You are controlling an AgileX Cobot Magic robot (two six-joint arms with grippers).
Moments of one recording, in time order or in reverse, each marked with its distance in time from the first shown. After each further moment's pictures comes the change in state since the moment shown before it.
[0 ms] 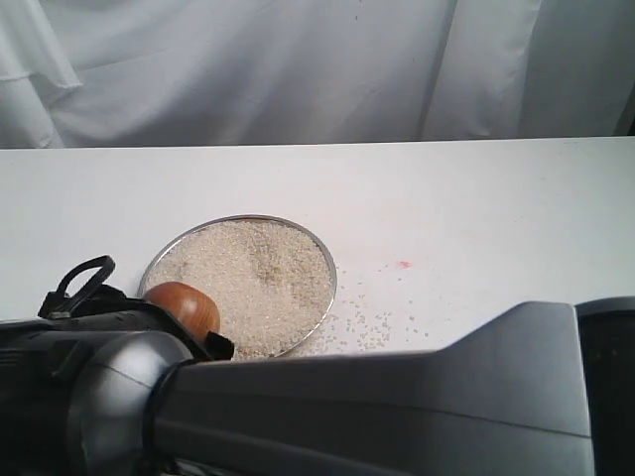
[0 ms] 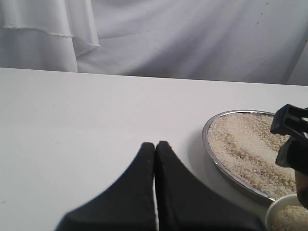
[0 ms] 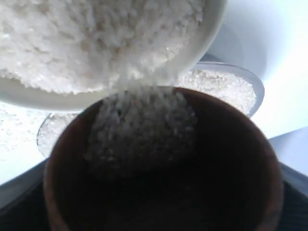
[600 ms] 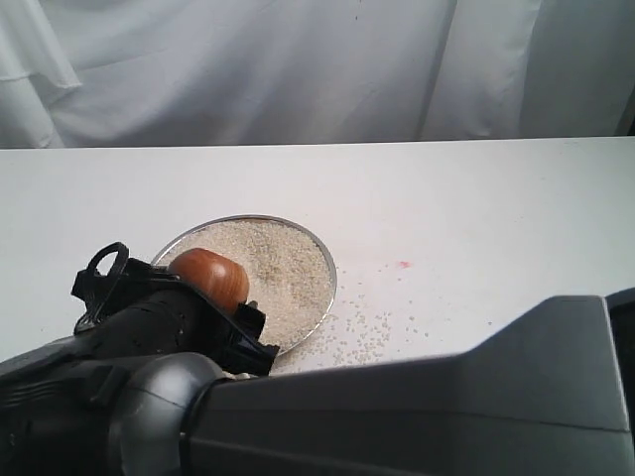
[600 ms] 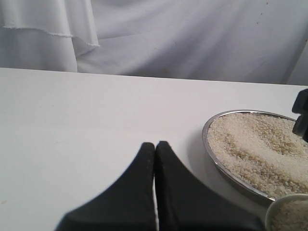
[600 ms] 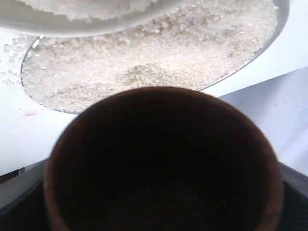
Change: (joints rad) left arm 0.000 0.000 0.000 0.000 0.000 0.000; right arm 0.001 -0.043 0.160 -0.266 0.001 0.186
